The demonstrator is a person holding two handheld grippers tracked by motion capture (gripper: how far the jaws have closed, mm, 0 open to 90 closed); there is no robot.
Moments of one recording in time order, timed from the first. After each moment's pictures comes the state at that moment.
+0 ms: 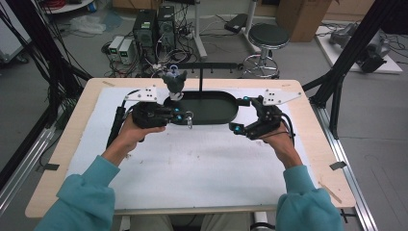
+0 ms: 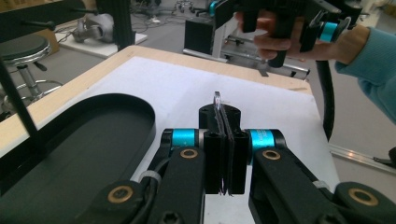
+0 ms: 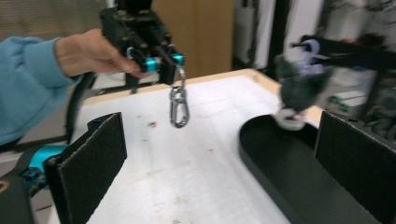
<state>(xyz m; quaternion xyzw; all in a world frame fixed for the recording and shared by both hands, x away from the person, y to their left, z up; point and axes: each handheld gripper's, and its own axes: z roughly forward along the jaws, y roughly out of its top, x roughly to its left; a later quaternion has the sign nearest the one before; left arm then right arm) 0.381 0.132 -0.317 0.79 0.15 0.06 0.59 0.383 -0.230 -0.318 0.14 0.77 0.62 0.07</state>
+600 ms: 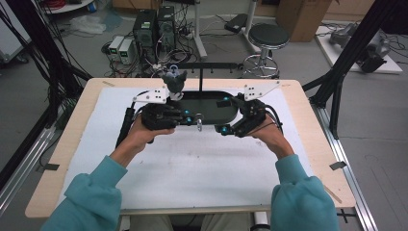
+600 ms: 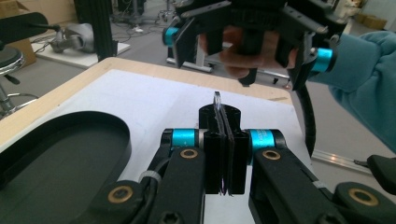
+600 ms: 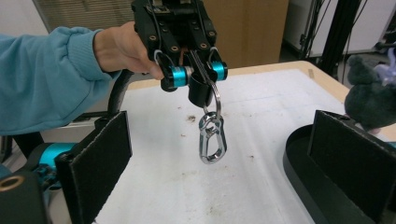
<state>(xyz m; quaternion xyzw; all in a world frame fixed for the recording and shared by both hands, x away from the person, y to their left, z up) 0.375 0.110 -0.314 0.78 0.13 0.03 0.61 0.396 -0.192 -0.308 0.07 0.80 0.59 0.00</state>
